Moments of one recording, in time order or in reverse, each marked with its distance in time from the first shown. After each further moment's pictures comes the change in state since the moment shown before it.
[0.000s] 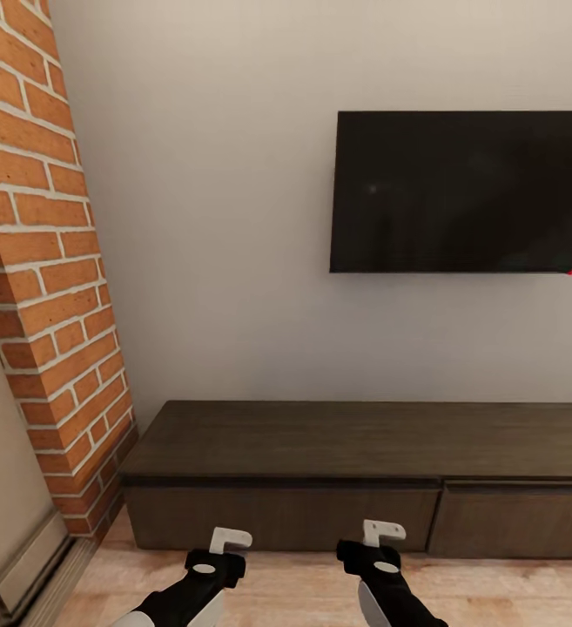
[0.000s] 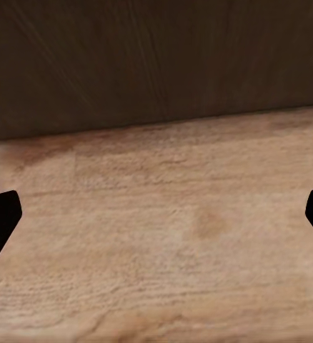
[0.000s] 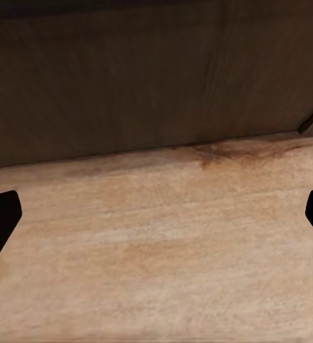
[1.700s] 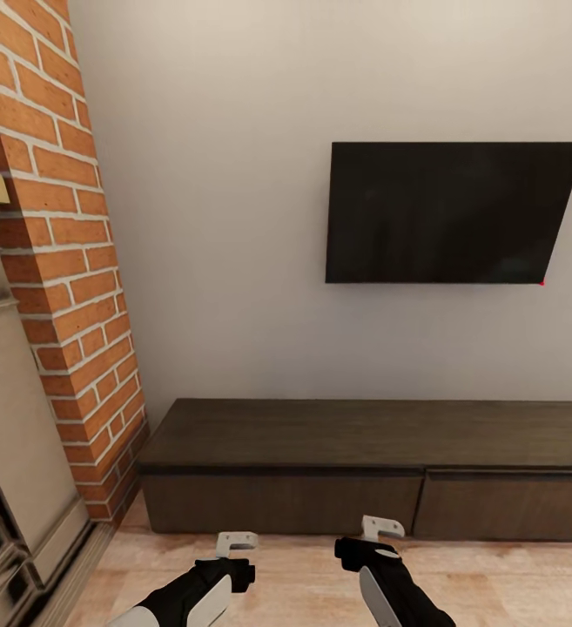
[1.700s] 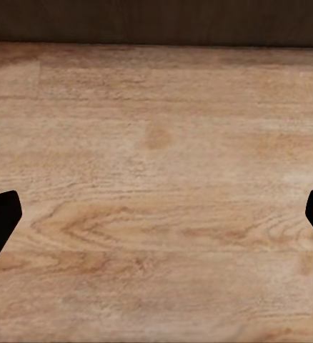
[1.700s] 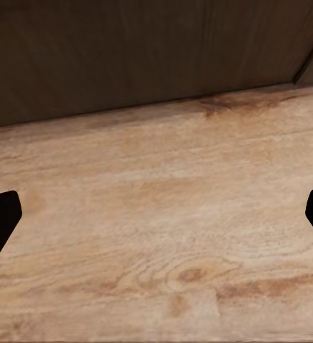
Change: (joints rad) left arm -0.001 0.000 0.000 -0.064 0.195 0.142 -0.007; right arm -0.002 0.000 -0.024 -0.070 -0.060 0.139 0.006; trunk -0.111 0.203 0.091
